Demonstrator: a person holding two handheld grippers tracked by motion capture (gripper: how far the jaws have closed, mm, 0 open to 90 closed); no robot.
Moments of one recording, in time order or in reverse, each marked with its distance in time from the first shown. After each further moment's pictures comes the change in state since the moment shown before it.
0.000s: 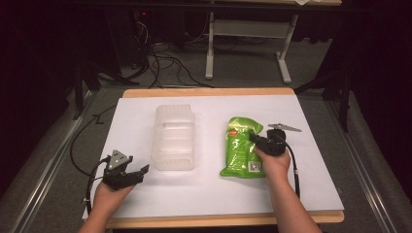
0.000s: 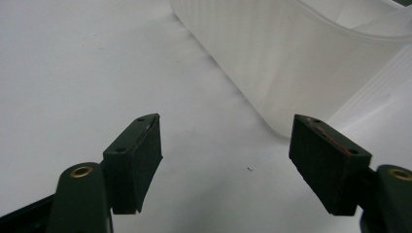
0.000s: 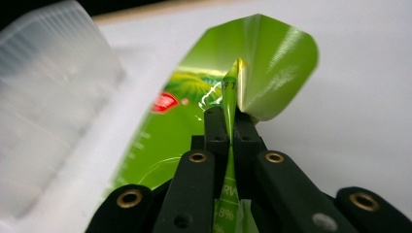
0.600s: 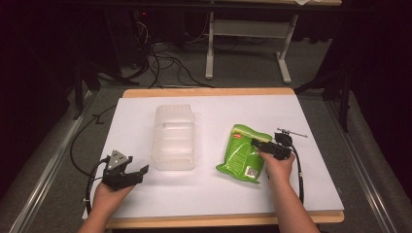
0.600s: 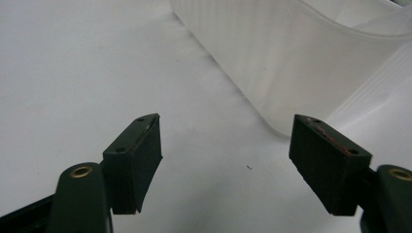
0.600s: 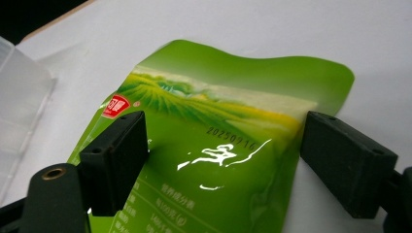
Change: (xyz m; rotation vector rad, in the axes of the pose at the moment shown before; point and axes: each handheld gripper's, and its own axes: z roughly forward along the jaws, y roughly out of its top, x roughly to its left) left arm -0.001 0.000 -0.001 -0.002 -0.005 -0.007; right arm -0.037 -0.028 0.017 0.107 -0.108 0.284
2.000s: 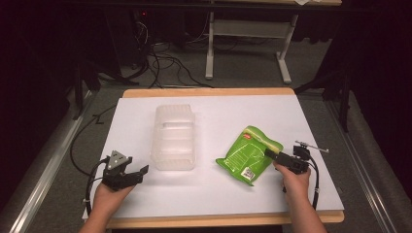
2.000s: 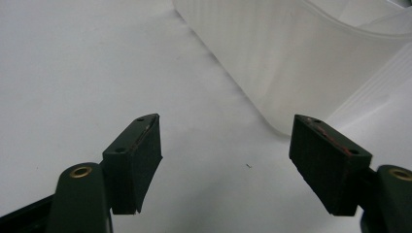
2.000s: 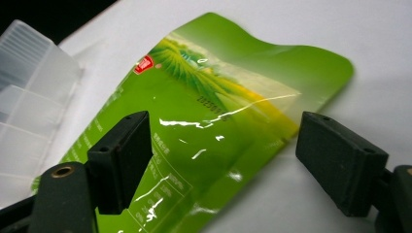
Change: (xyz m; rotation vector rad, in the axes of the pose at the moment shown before) left arm 0.000 -0.001 -0.001 0.002 0.003 -0.017; right arm -0.038 -0.024 -0.044 -0.010 0.110 0.048
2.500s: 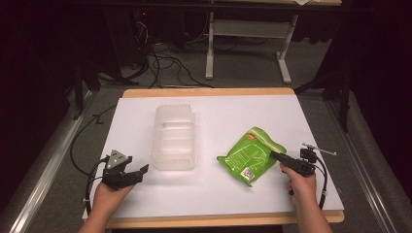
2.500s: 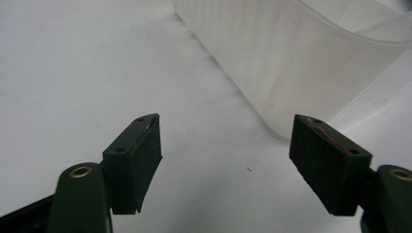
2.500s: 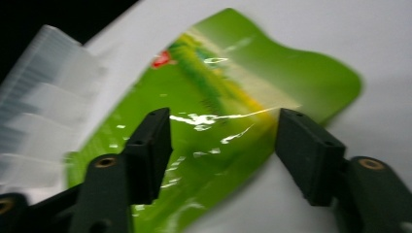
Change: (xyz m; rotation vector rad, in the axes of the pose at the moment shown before) left arm 0.001 0.001 0.001 0.003 -0.005 -0.002; right arm -0.023 -0.003 -0.013 -0.001 0.141 0.043
